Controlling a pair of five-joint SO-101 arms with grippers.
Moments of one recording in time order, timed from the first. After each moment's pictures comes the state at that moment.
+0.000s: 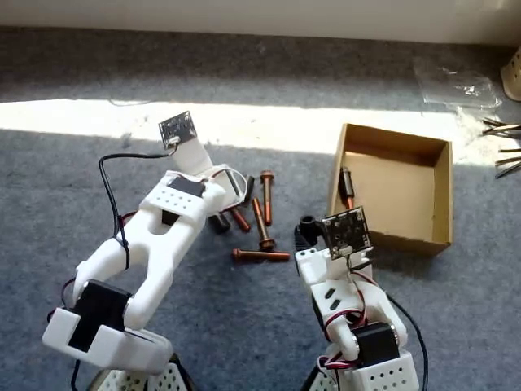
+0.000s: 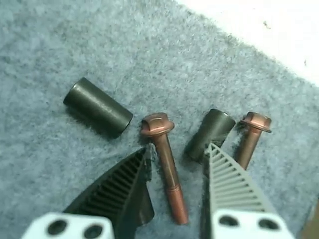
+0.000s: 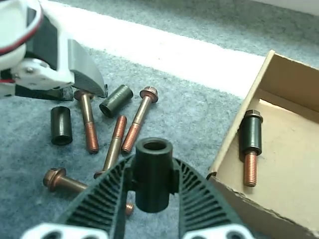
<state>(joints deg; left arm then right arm) 12.5 -2.3 38.5 32.7 46.7 -20.6 -104.5 91.1 48.1 6.2</state>
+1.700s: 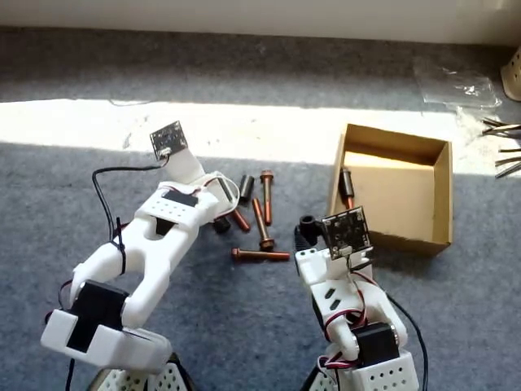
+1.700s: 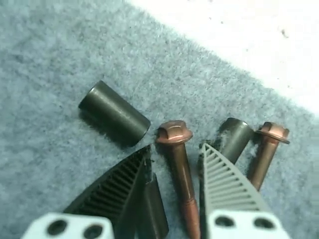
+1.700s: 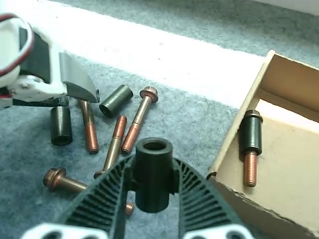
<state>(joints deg) 10.6 -2.3 45.6 23.3 46.9 -20.6 -104.5 91.1 48.1 6.2</state>
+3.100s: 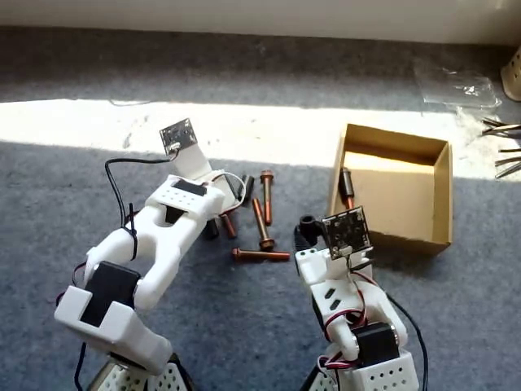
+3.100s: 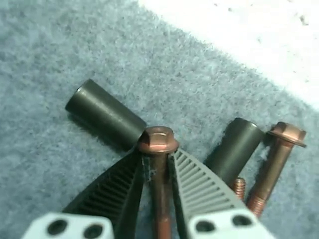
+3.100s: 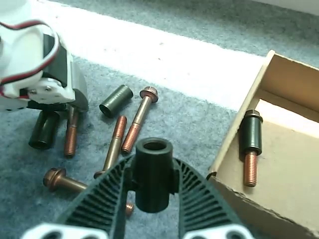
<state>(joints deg) 12.2 5.8 38.2 27.5 46.9 -20.6 -104.5 91.1 48.1 6.2</state>
